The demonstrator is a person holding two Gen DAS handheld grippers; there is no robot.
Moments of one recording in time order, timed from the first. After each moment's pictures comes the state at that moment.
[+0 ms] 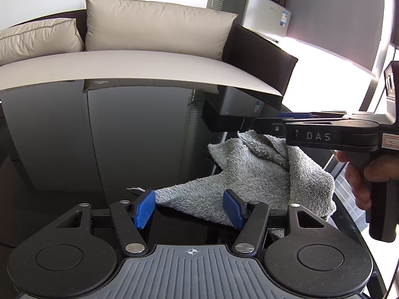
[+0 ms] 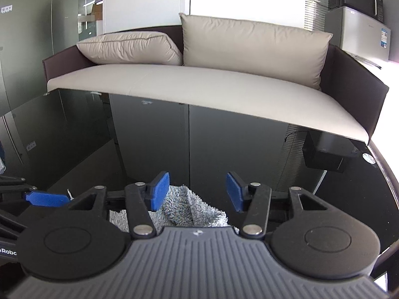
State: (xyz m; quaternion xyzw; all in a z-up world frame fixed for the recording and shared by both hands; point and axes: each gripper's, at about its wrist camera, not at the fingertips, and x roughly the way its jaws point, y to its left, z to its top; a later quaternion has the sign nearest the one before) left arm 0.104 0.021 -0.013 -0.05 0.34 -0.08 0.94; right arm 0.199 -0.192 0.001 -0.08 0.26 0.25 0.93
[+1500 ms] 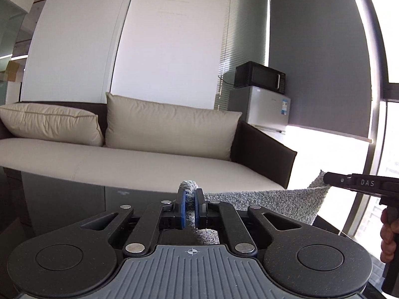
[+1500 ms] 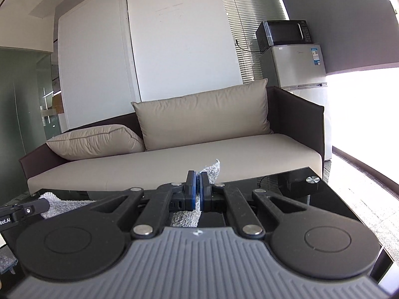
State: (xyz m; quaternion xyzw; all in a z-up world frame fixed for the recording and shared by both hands) left arm 0.041 0.003 0.103 -0.05 0.10 -0.03 0.99; right arm 0.115 -0.293 0.090 0.09 0.09 0.15 0.98
